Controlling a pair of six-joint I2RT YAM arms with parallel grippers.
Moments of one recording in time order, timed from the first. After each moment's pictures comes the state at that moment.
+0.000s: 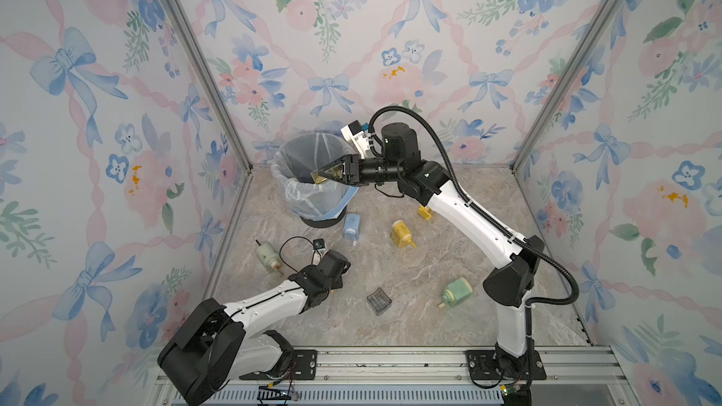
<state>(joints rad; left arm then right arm) -0.65 1.23 0.45 -0.22 -0.40 -0.70 0.77 2.04 2.24 -0.40 -0.68 0.78</state>
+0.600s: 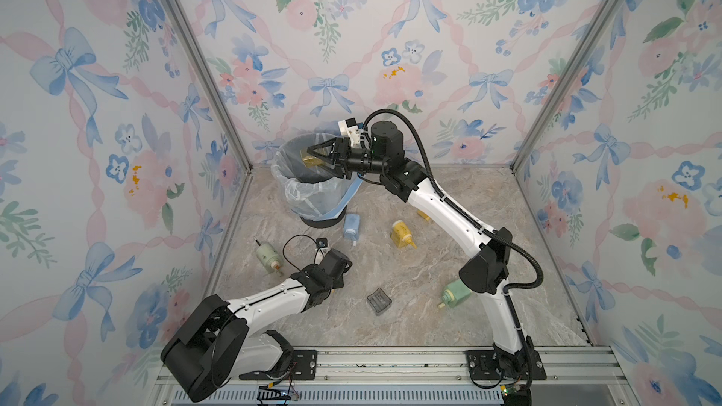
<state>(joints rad) -0.66 1.25 0.47 -0.22 -0.41 -0.65 0.77 2.25 2.42 -0.17 -0.61 1.28</state>
